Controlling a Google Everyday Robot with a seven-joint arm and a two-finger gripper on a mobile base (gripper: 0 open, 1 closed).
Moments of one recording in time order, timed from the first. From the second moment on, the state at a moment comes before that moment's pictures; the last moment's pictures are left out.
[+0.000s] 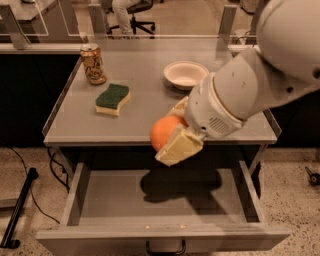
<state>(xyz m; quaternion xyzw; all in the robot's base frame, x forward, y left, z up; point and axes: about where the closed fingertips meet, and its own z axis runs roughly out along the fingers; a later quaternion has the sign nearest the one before) 0.422 -0.021 0.910 -0.62 0.72 0.16 0.27</state>
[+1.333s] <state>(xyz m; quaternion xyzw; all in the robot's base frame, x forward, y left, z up) 0.377 -0.038 0.793 -0.59 0.74 0.21 0.26</state>
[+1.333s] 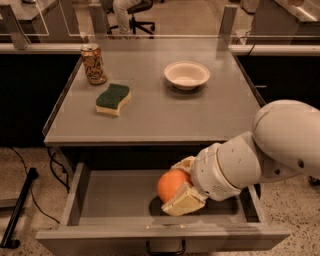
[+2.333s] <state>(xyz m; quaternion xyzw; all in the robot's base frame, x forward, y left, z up) 0.400 -0.038 0.715 -0.57 0.74 0.21 0.29</state>
